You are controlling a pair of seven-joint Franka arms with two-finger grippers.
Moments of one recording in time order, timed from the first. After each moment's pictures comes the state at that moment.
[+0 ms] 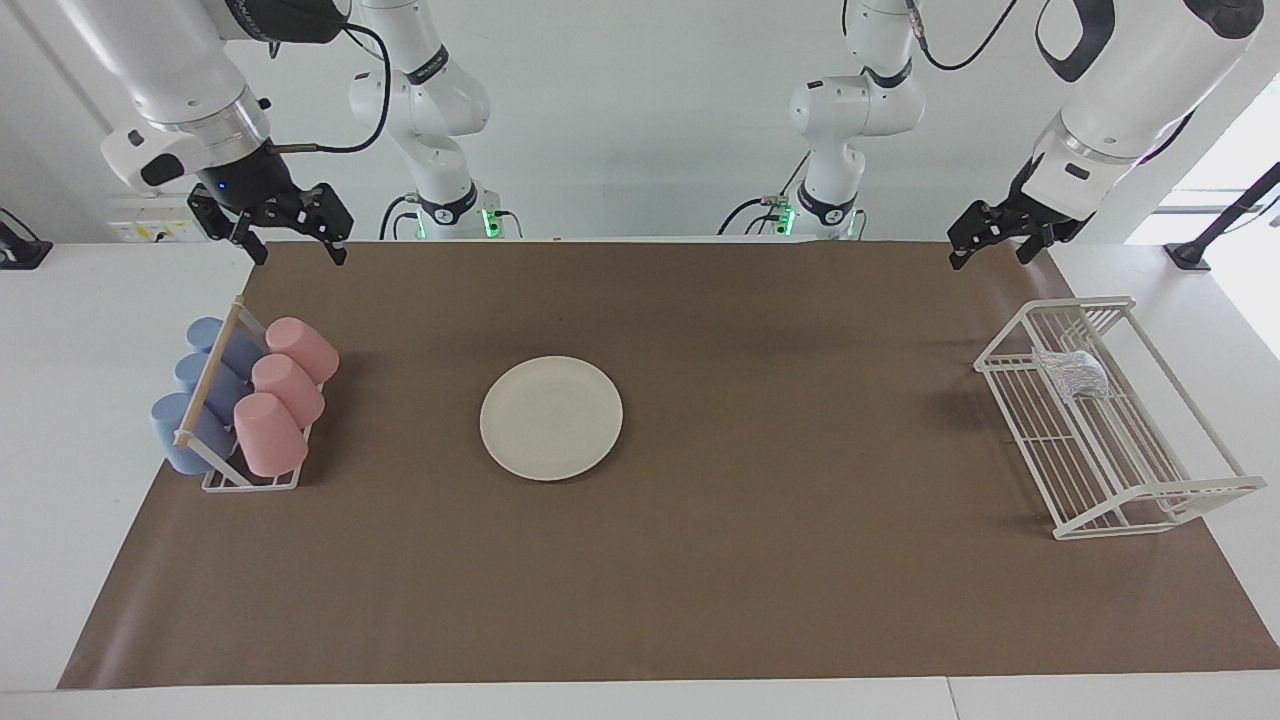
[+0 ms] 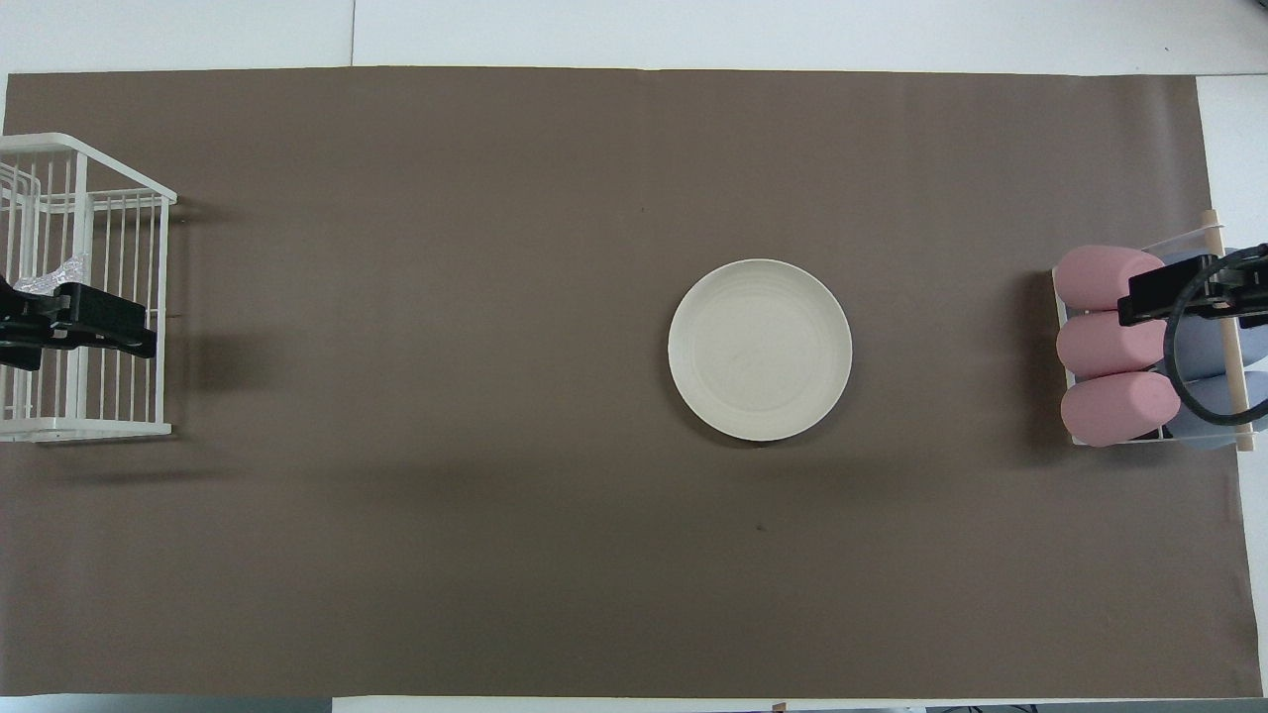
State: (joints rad) left arm -0.02 -0.04 -0.03 -1.63 -0.02 1.48 -0.07; right arm -0.10 -0.03 0.07 -1.57 0.01 1.51 0.01
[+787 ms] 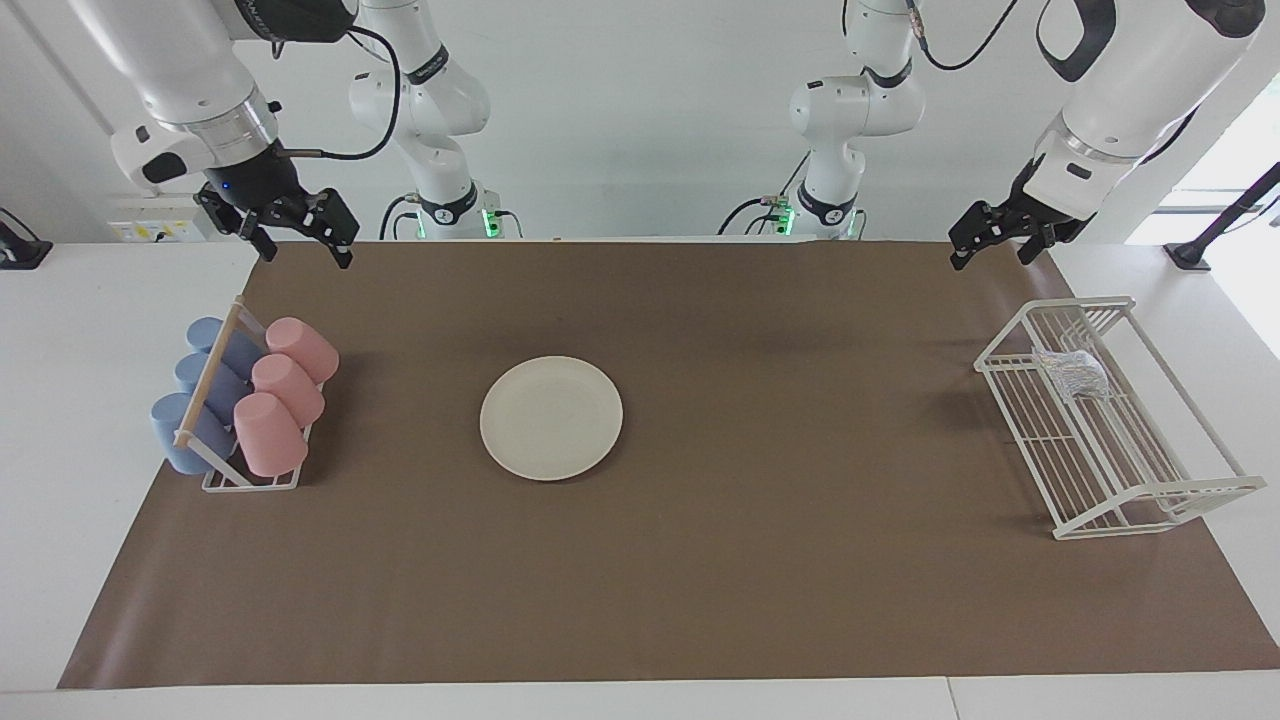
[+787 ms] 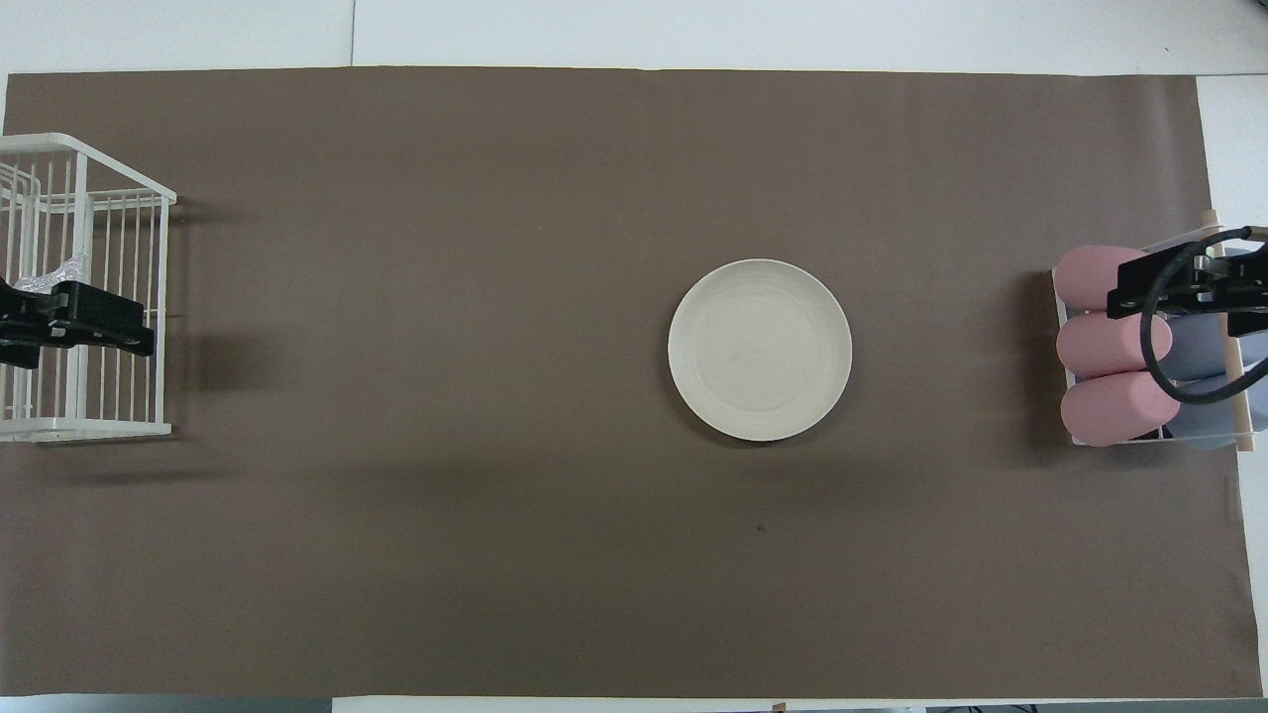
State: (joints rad) left arm -0.02 -0.04 -0.03 -1.63 -0.01 1.48 -0.07; right arm -0.09 -0.03 0.07 -1.57 0.01 1.51 0.21
